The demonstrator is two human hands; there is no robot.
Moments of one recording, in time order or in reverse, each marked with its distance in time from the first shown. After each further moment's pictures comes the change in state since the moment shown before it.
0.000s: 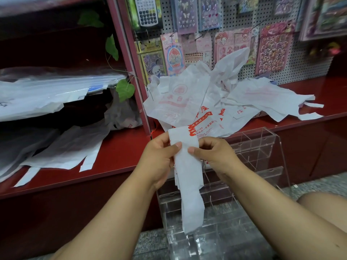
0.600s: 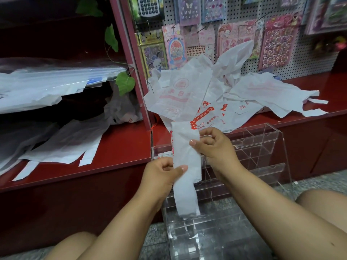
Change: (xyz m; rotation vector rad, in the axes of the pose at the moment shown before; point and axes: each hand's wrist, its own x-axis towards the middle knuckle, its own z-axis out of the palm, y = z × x) left_hand -0.027 -0.043 -0.014 0.220 0.180 -0.103; right_hand 0.005 0.013 0.009 0.076 0.117 -0.053
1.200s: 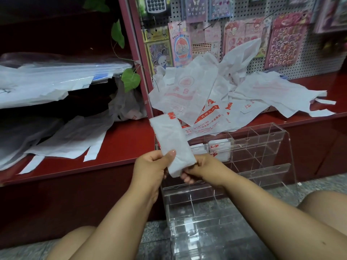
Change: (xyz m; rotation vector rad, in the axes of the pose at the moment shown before) left_hand 0.007 0.008 -0.014 -0.137 0.186 0.015; right_hand -0.013 0.032 0.008 -0.162 -0.509 0.298
